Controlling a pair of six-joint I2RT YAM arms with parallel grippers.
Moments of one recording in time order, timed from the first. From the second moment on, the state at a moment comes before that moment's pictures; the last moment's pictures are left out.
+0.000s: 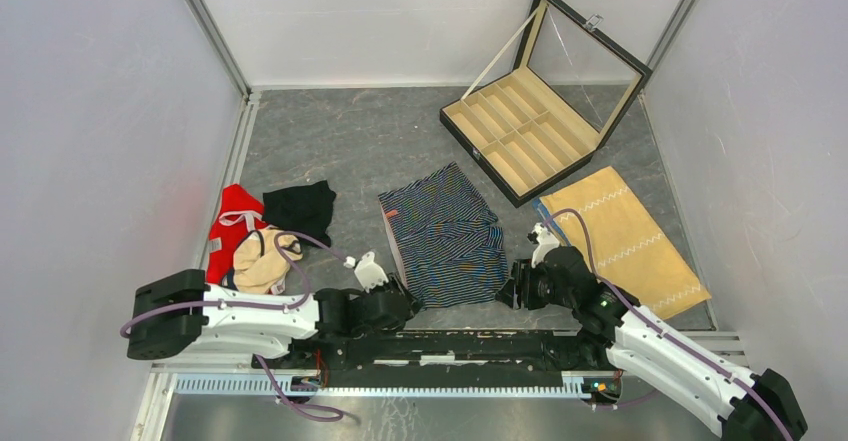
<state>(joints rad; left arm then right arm) -1.37 1.07 0.30 -0.16 -0.49 -1.59 0.71 0.59 0.16 -0.30 -0.18 0.64</state>
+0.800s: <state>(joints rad) -1.38 1.02 0.24 -0.13 -0.53 -1.62 0.71 0.61 0.14 -0.29 -0.17 0.64</state>
